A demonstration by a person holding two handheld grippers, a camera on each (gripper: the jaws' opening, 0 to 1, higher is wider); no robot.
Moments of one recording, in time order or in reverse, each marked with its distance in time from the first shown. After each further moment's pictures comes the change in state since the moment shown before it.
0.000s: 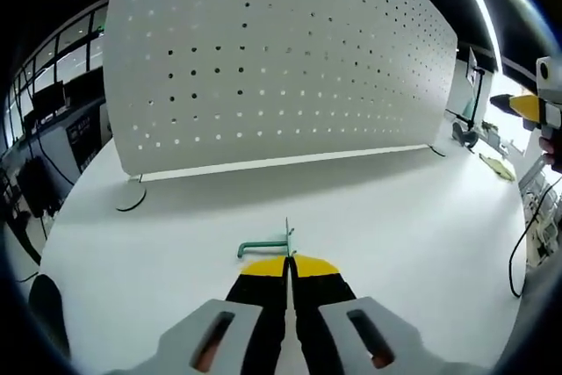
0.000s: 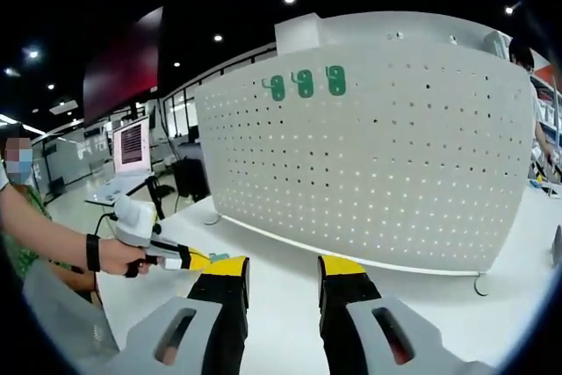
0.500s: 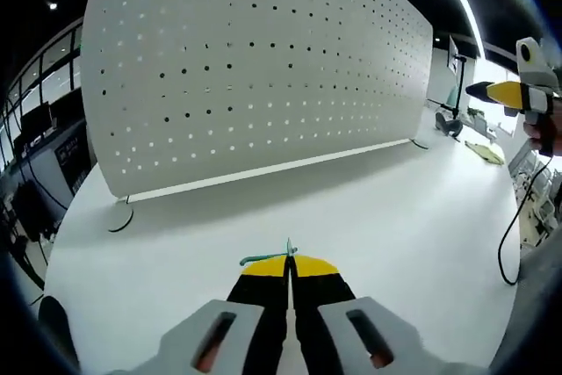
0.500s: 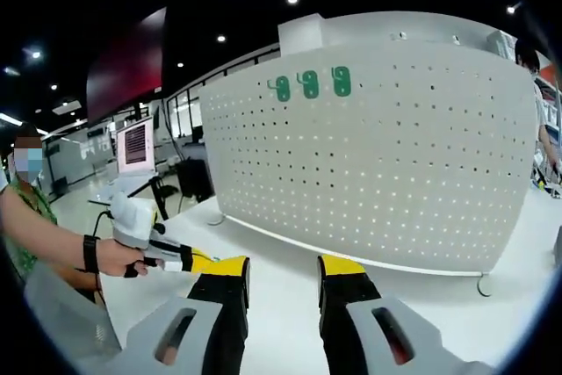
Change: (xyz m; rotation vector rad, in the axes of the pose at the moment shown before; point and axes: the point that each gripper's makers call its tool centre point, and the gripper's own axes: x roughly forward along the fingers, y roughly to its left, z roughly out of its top) left arm -0.008 -0.028 0.010 0.092 -0.012 -0.066; right arm -0.001 0.004 0.000 0.004 -0.004 0.015
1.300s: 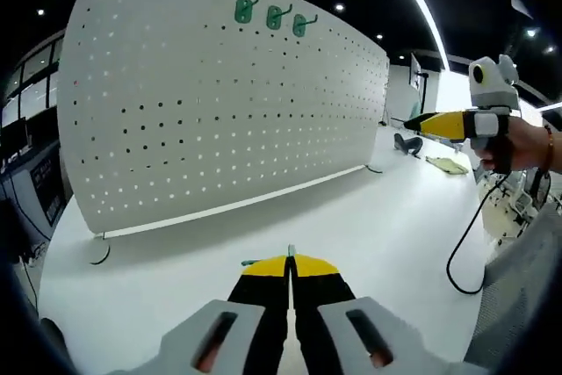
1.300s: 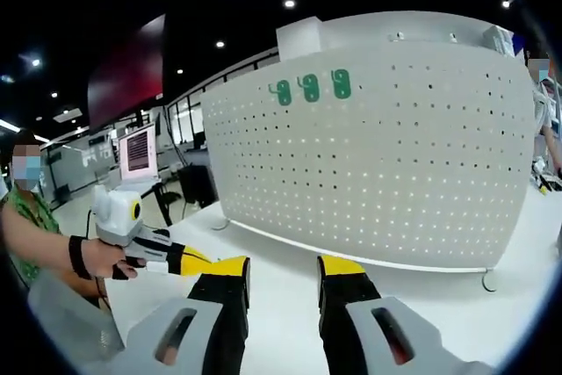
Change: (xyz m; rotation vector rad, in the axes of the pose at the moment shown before) left arm -0.036 -0.052 0.040 0.047 -0.134 -0.170; right arm -0.004 0.005 0.002 0.027 -0.027 0.013
